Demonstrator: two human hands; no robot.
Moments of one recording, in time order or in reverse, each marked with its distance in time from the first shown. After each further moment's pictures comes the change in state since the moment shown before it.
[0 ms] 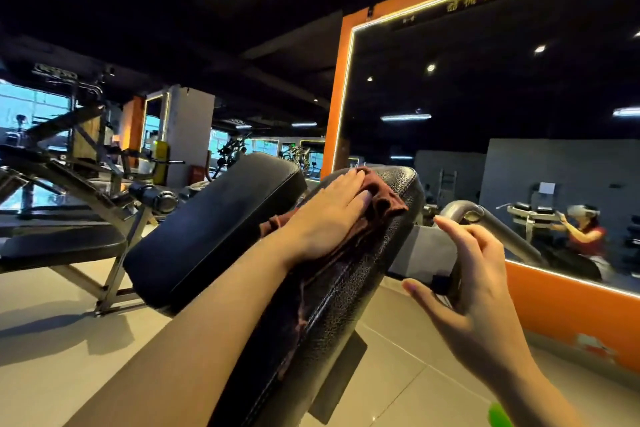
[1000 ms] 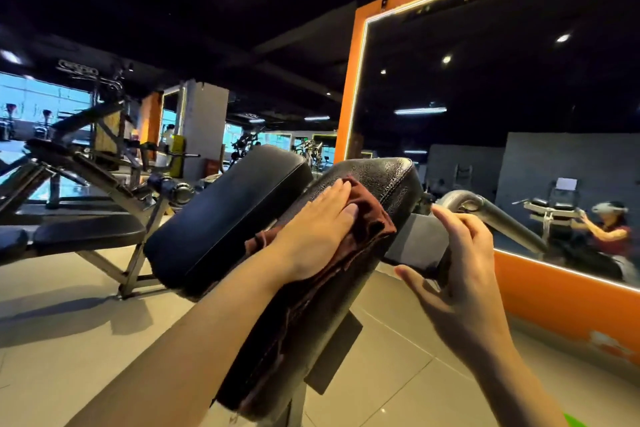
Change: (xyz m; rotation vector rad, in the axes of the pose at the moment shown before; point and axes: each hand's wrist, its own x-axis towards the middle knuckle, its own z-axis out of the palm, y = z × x) left_hand -0.067 0.041 -0.012 -0.064 -0.031 -0.206; right_hand -0.003 0.004 0.006 -0.077 -0.003 -0.002
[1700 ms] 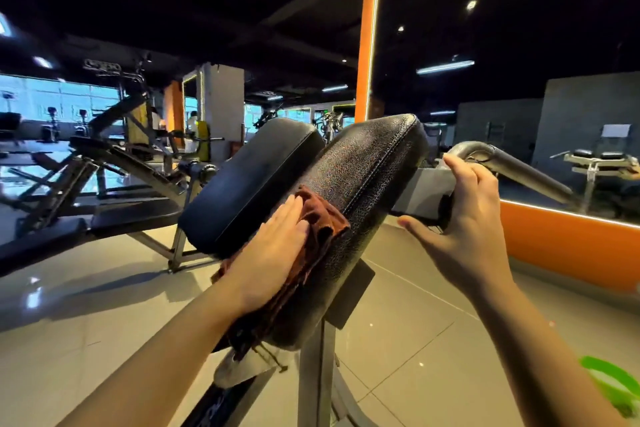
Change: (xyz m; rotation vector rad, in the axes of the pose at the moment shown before) left_hand -0.084 -0.026 0.003 -0.057 0.047 -0.251; right_hand 0.006 0.002 0.001 0.010 0.026 0.056
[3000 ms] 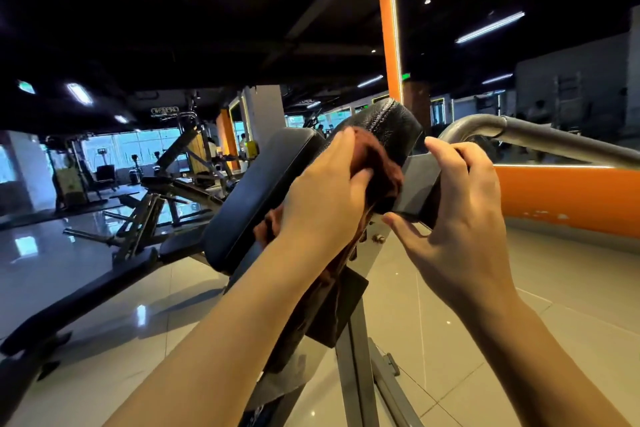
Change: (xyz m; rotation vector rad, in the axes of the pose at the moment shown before) left_hand 0.068 0.101 0.042 0.472 0.380 0.228; right_hand -0.003 0.015 0.014 0.103 0.146 -0.099
